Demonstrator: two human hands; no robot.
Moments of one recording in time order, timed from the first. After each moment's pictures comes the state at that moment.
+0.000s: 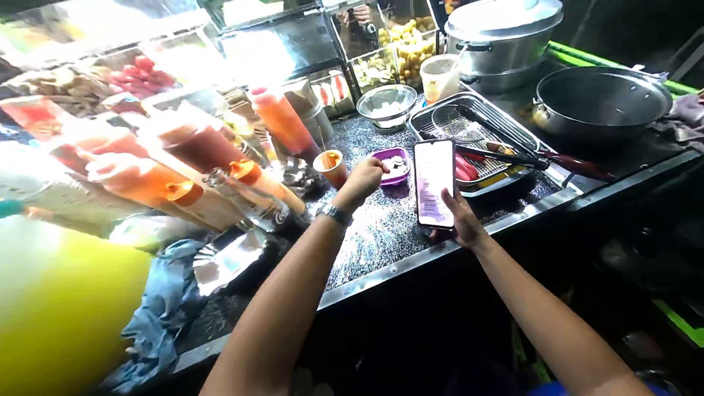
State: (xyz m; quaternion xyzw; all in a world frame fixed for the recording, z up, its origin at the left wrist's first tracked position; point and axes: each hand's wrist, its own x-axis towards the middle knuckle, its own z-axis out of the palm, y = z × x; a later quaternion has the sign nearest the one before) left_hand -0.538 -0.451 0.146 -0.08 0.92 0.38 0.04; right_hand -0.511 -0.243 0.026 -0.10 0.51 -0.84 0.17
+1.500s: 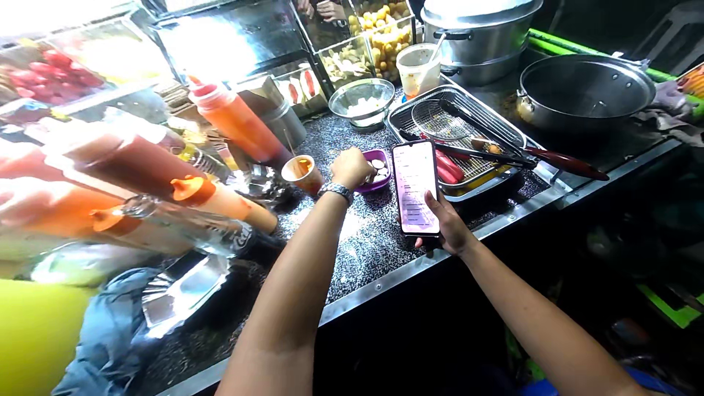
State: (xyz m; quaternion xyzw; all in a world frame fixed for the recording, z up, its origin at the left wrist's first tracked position) left_hand -0.625 -0.450 0.121 -0.12 0.98 0.11 0.08; right_hand -0.513 -0.243 0.031 -0.08 0.48 -0.85 0.21
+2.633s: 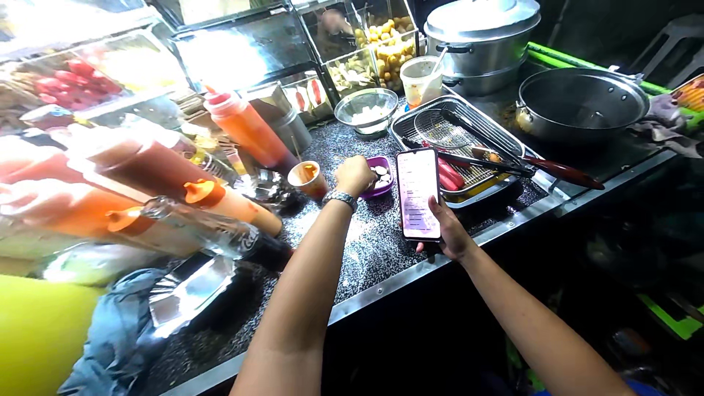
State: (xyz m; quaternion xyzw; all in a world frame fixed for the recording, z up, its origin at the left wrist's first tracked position) left_hand -0.623 -0.451 0.117 -0.11 0.99 0.09 0.07; right_hand -0.514 -0.243 0.029 -0.08 0.46 -0.86 0.21
